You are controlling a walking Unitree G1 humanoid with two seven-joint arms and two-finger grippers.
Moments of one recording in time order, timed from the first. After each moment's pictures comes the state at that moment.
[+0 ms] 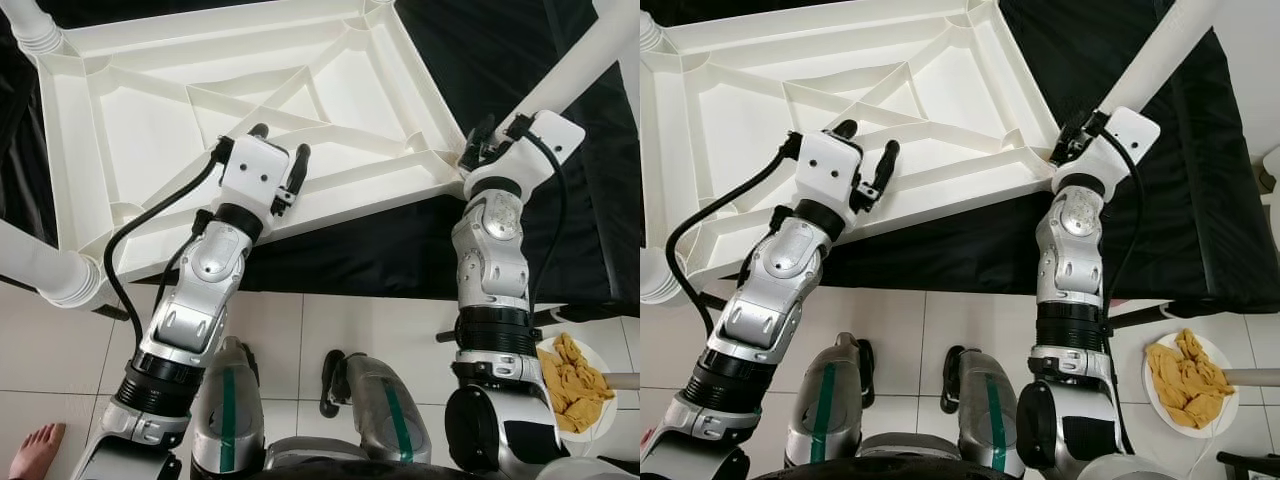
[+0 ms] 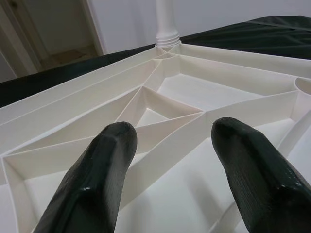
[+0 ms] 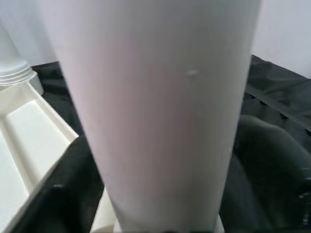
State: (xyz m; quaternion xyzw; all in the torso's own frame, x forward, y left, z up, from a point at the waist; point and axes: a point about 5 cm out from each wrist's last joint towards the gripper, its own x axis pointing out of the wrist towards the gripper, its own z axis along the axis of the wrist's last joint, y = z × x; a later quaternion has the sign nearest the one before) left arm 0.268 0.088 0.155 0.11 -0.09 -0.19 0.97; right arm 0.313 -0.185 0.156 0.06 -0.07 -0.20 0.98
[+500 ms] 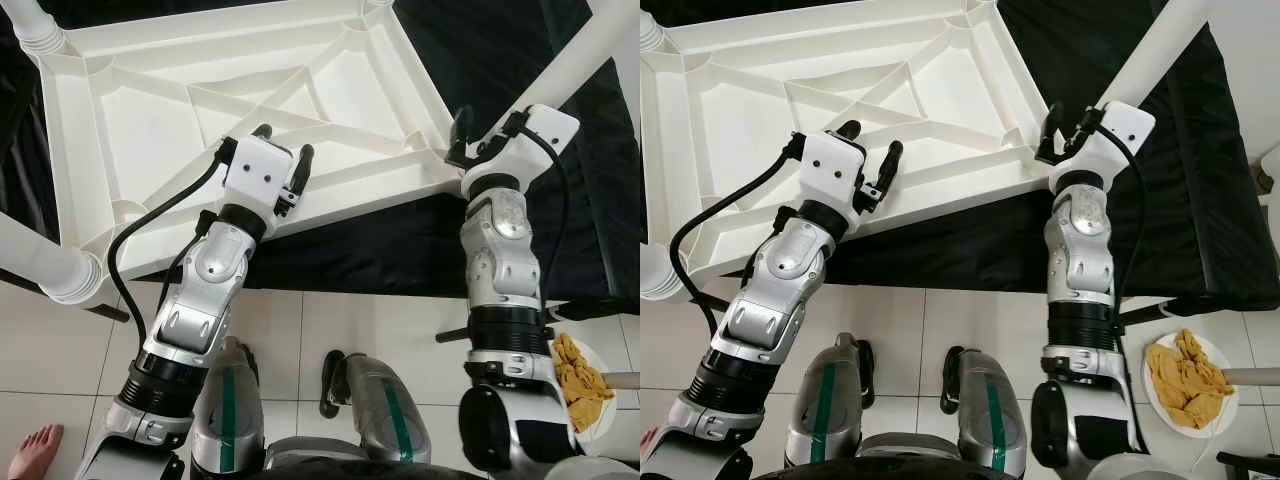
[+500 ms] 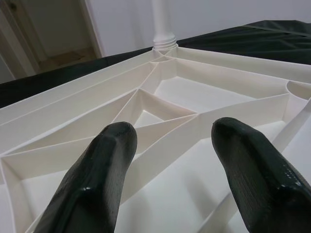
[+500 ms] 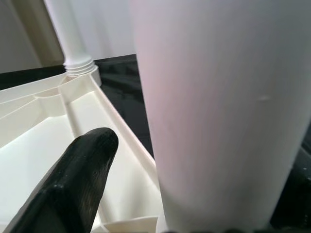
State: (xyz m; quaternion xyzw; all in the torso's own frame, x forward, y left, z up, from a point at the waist) left arm 0.268 0.086 0.155 0.10 -0.09 -0.20 0.97; right arm 0.317 -0.187 0.159 0.06 -0.07 -0.07 0.99
